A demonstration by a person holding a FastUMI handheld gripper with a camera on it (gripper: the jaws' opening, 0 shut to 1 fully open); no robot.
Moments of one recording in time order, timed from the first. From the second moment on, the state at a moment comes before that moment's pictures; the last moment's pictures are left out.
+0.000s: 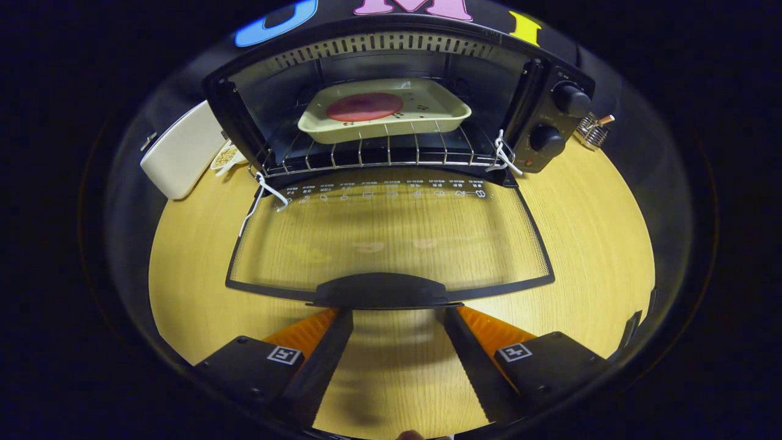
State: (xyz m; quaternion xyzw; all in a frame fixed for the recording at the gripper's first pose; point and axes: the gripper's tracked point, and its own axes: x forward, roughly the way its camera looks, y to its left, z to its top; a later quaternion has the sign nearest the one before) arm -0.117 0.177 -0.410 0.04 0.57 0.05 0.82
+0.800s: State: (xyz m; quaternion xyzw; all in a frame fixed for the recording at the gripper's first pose) arm -0.107 0.166 -0.343 0.06 0.46 0.06 0.88
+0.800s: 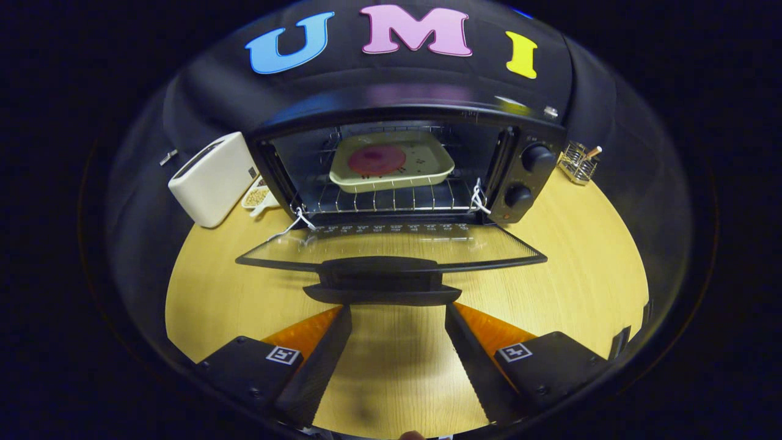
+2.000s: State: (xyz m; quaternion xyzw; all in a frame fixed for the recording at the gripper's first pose) arm -0.038 0.083 -0.161 0.06 0.23 0.06 0.97
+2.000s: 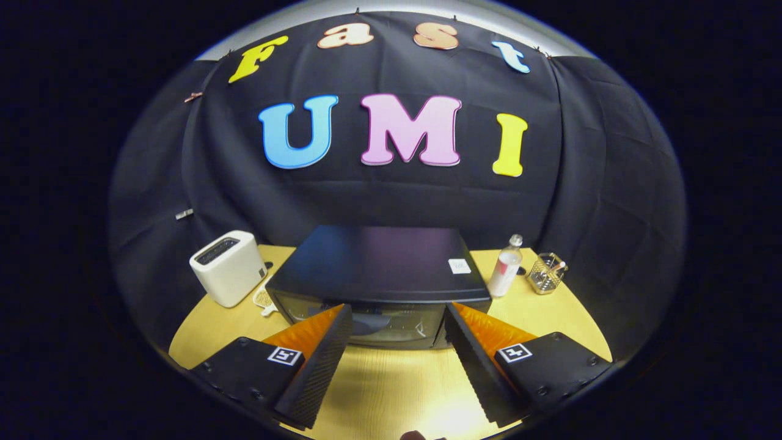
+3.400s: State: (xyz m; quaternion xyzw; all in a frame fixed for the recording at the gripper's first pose) arm 0.013 -0.139 -0.002 0.07 0.07 0.00 0.99
